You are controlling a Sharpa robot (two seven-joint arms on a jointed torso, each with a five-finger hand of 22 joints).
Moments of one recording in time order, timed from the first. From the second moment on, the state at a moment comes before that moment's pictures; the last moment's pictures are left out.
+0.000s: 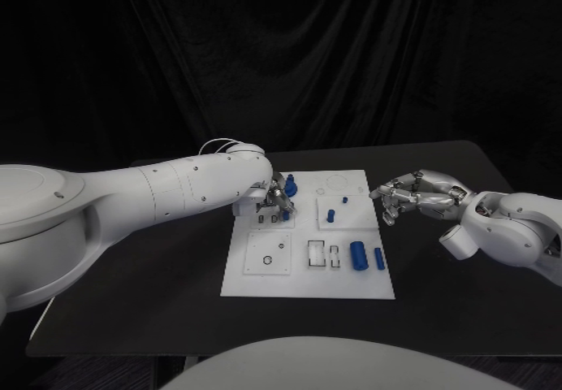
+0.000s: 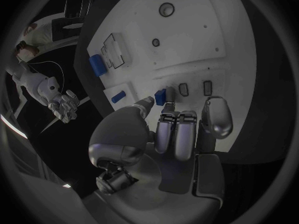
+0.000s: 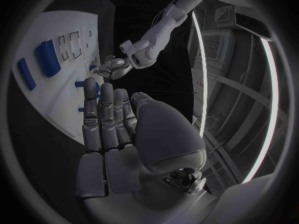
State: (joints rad) left arm 1.26 -0.42 -0.21 1.04 -0.98 0.27 -0.51; left_hand 0.99 0.07 0.22 0.13 0.19 0.91 0.09 0.25 0.75 1.47 0.02 1.57 1.31 1.47 -0.03 1.57 1.31 0.08 1.27 0.08 1.36 1.20; right arm 1.25 -0.95 -0.25 1.46 -0.28 0.12 0.24; right_hand 1.42 0.10 0.13 0.29 0.50 0.89 0.16 0.24 0.21 0.73 0.10 0.99 0.62 0.92 0.05 0.91 0.81 0.16 0.99 0.16 0.44 1.25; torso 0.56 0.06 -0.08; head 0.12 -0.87
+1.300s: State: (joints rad) left arm 1.26 -0.47 -0.21 1.07 -0.98 0.25 -0.51; left_hand 0.96 0.04 0.50 -0.05 0.51 0.95 0.07 0.26 0.97 1.47 0.00 1.56 1.31 1.47 -0.04 1.57 1.31 0.08 1.28 0.06 1.34 1.24; right arm 1.24 -0.95 -0.25 1.44 -0.30 0.17 0.19; right_hand 1.42 0.10 0.14 0.29 0.50 0.89 0.16 0.25 0.21 0.71 0.11 0.98 0.60 0.90 0.06 0.91 0.79 0.16 0.98 0.16 0.43 1.24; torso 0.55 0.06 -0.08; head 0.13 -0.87
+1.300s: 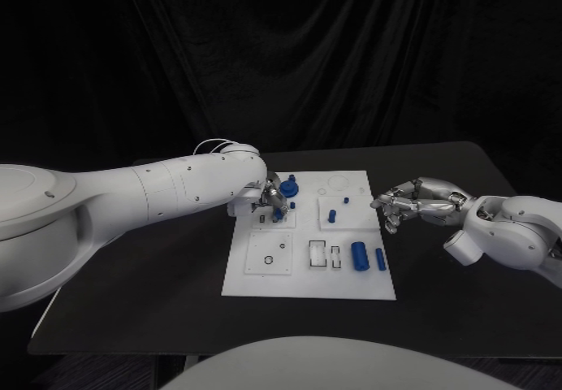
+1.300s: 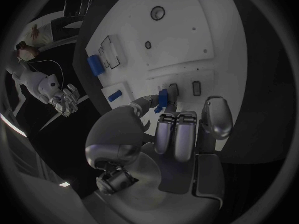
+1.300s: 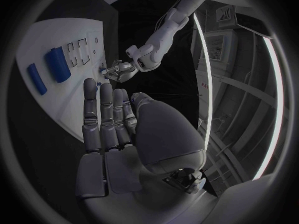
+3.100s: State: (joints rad) left arm 1.23 -0.54 -0.21 1.13 -0.99 0.17 -0.51; left_hand 0.89 0.05 0.42 0.10 0.24 0.94 0.07 0.19 0.98 1.47 0.00 1.56 1.31 1.47 -0.04 1.57 1.31 0.08 1.29 0.07 1.32 1.24; right arm 1.23 -0.96 -0.25 1.44 -0.31 0.20 0.16; right_hand 1.41 0.10 0.14 0.29 0.49 0.88 0.16 0.25 0.21 0.70 0.11 0.98 0.59 0.89 0.06 0.91 0.78 0.16 0.97 0.17 0.41 1.24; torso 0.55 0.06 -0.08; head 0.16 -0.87
